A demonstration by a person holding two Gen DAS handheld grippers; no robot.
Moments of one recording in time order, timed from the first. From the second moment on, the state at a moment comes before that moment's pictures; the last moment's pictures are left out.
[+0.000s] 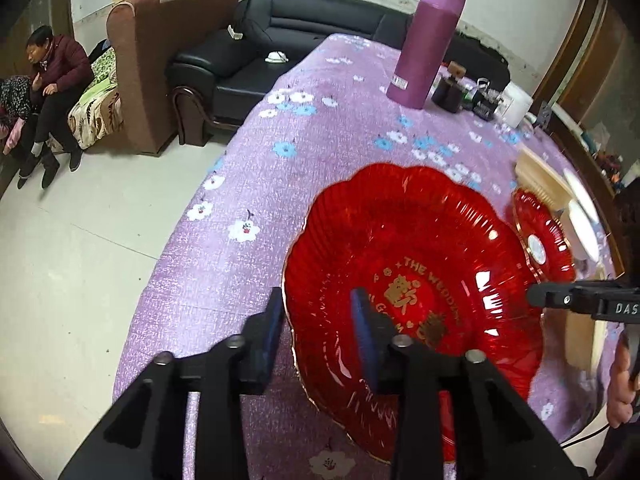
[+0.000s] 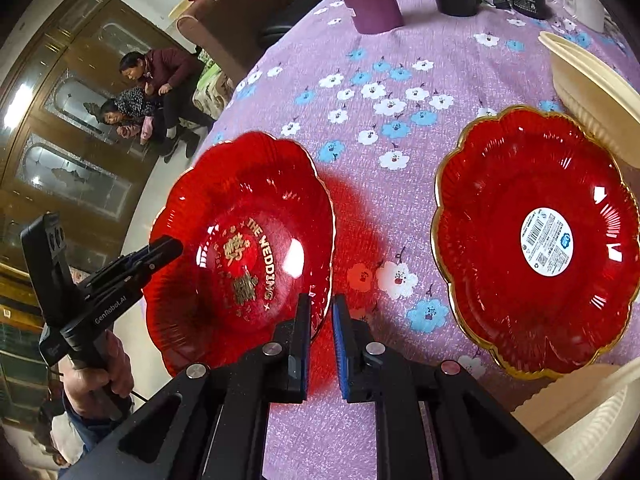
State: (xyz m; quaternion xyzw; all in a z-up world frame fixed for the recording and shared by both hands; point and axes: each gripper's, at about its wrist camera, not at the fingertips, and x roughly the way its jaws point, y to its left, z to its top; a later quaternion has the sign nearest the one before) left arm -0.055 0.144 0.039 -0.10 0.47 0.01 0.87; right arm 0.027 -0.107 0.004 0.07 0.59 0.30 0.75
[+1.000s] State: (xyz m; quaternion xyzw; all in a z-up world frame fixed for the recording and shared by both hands) left arm -0.047 0.060 0.091 -0.03 0.44 -0.06 0.90; right arm 0.008 -0.266 0.014 0.18 0.55 0.25 0.77
